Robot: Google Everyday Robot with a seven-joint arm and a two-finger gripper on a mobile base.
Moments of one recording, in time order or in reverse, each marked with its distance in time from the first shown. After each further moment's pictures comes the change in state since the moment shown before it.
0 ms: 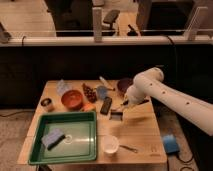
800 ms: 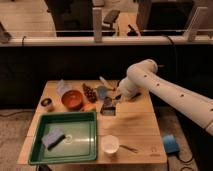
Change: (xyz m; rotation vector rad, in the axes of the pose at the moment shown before) arm -0.040 -0.039 -0.023 0.025 -0.055 -0.081
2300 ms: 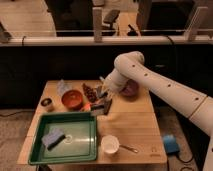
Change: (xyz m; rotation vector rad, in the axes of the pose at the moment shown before) arm -0.071 -0.035 -0.008 -0.026 -0.152 -0.202
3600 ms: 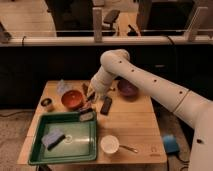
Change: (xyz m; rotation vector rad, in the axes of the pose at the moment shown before) arm -0.079 -0.030 0.018 -0.052 -0.152 -0.174
